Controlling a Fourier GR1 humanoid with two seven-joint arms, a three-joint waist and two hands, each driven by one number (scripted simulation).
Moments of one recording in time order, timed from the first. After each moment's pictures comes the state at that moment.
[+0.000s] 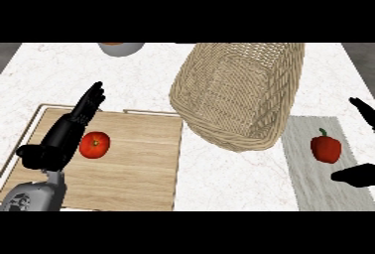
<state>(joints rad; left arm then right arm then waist) -0.14 0.24 -0.02 -1.59 -0.01 -0.15 0.00 -0.04 -0.47 -0.15 -1.77 0.59 0.32 0.38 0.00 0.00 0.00</state>
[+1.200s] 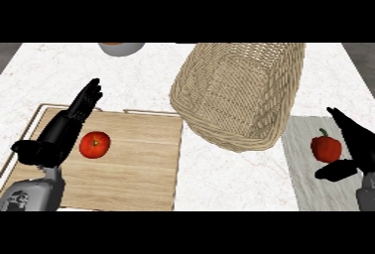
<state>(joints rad) -0.16 0.20 0.05 -1.59 -0.05 -0.21 0.02 -0.09 -0.36 -0.12 -1.53 0.84 0.28 0.32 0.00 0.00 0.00</state>
